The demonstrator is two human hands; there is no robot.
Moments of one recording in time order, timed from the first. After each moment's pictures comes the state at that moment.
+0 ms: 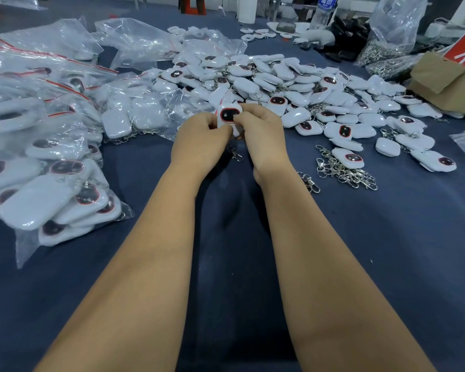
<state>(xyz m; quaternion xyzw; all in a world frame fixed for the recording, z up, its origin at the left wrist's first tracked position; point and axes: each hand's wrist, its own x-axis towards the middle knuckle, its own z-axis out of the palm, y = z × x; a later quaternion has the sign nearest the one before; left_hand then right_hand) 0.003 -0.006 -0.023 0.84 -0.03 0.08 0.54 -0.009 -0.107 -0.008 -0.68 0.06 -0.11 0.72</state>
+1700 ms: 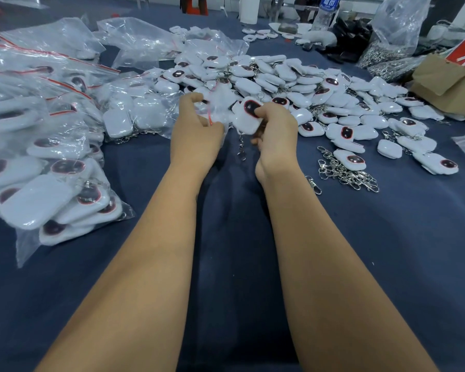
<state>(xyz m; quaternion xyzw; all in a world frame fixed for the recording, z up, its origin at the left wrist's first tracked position) 0.004 -0.004 -0.024 0.78 0.01 0.13 0.61 -0.006 -0.112 -0.004 -0.56 0.16 -0.15 0.79</state>
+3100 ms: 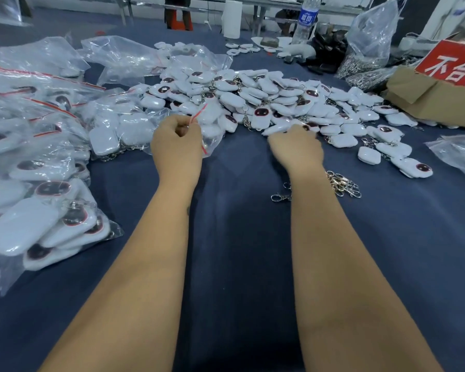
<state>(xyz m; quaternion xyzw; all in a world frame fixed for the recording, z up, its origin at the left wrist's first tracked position) 0.009 -0.009 -0.023 0.72 0.05 0.22 0.65 -0.015 -0.166 0.021 -0.93 0.24 -0.07 0.26</state>
